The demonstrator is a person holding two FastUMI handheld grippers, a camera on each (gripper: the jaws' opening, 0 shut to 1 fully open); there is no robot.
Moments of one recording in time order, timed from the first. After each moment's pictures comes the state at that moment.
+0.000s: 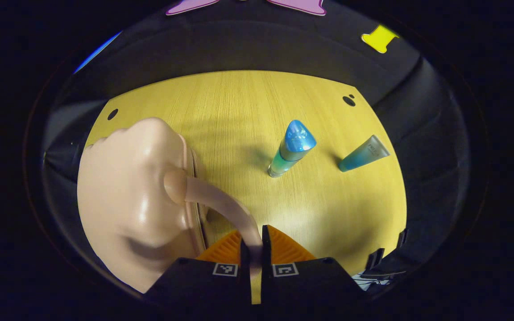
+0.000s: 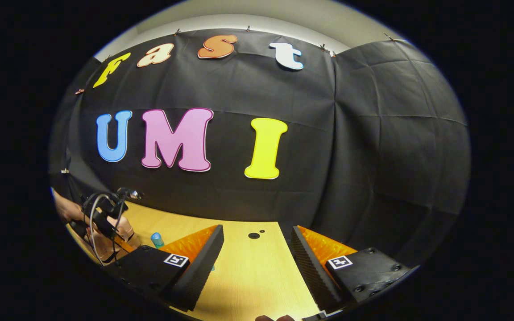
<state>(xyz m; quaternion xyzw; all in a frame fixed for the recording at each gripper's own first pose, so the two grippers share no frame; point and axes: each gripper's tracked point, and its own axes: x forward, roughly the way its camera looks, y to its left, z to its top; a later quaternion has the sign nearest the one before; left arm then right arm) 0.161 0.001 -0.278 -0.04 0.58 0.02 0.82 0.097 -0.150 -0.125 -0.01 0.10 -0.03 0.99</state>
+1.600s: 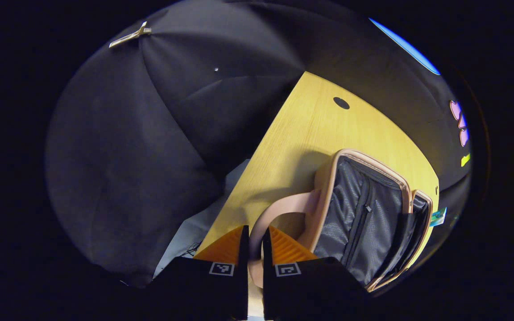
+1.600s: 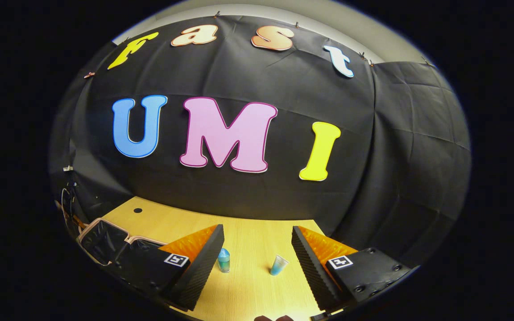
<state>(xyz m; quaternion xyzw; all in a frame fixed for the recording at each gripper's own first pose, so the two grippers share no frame) 0.026 0.601 -0.305 -0.18 0.50 0.24 0.81 0.131 0.082 -0.110 -0.03 0.14 -0.04 0.99</state>
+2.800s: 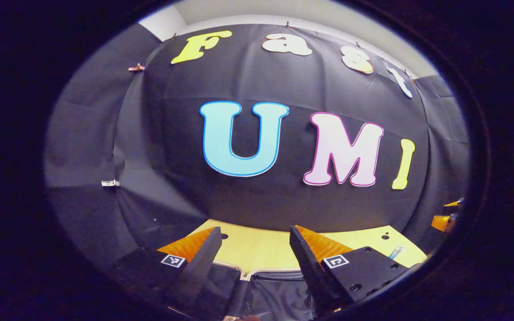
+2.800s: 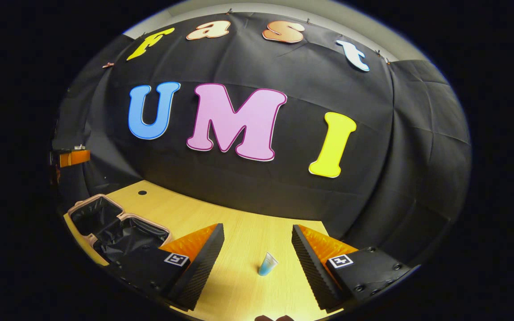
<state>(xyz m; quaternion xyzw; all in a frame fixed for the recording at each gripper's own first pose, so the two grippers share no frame) 0.107 0.220 -0.021 0.02 0.02 0.15 0.99 0.149 0.035 -0.167 -0.06 0.14 0.05 0.99</state>
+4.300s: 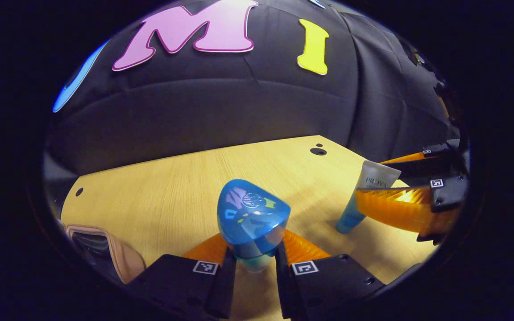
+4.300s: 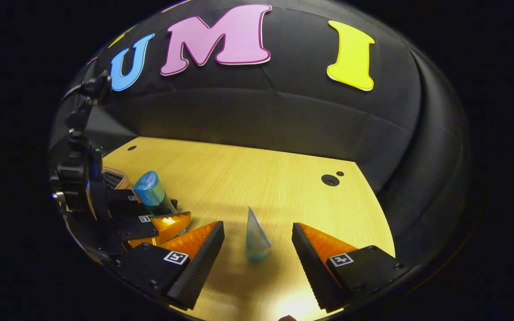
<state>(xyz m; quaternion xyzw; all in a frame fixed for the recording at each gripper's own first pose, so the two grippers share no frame) 0.310 -0.064 -0.360 0.08 0.28 -0.09 0.95 0.226 -0.011 -0.413 -0.01 0.33 0.10 0.94</state>
